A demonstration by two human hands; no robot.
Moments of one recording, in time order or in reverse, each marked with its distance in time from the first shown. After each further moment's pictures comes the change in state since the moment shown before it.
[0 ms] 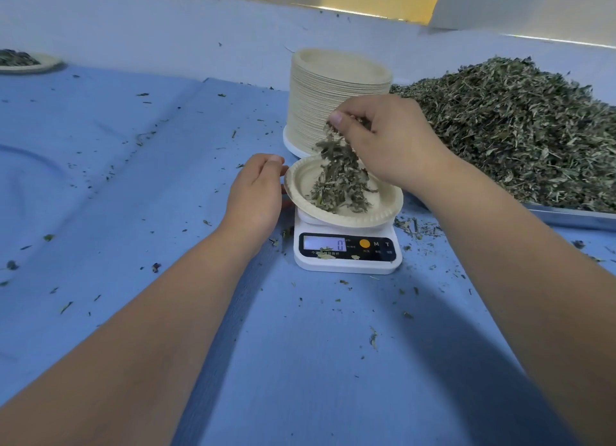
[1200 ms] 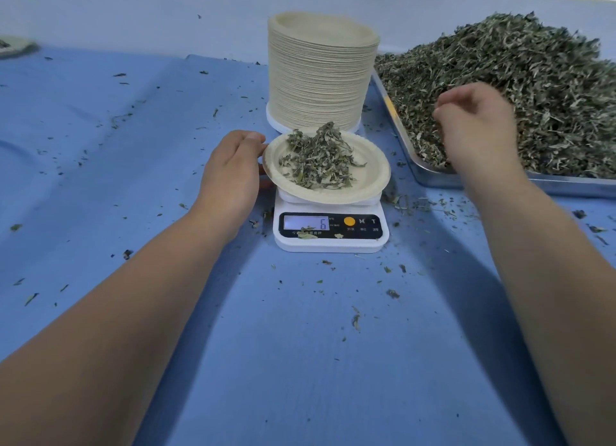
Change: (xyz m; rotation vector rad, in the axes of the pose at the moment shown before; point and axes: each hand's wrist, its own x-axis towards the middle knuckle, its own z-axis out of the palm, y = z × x) left_hand 0.002 -0.004 0.001 0.054 0.014 0.054; right_hand -0.057 0.082 -0.019 0.409 0.413 0.666
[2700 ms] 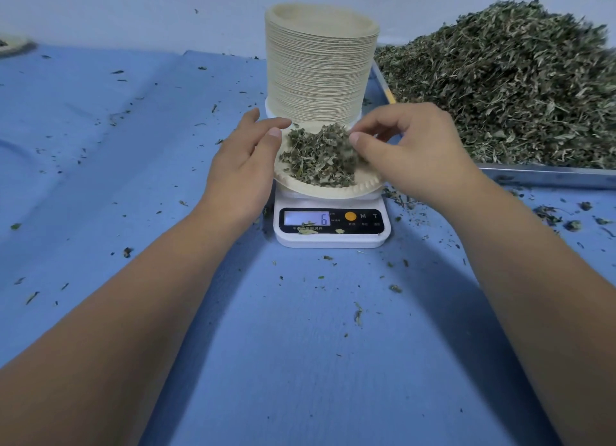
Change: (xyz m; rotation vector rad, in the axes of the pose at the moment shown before) left_hand -0.018 0.013 -0.001 0.317 -0.137 0.199; right_hand -0.047 -0.023 0.030 -0.190 -0.347 -0.424
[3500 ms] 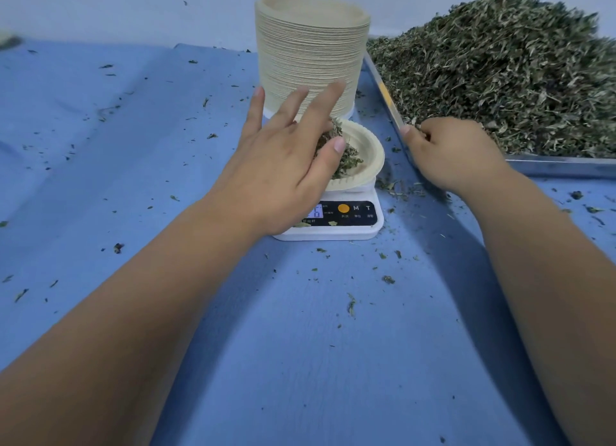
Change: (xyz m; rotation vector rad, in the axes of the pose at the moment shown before) left_hand -0.014 0.030 0.015 0.604 -0.214 0.534; right_hand 0.007 0.072 -0.027 -0.566 -0.113 0.267
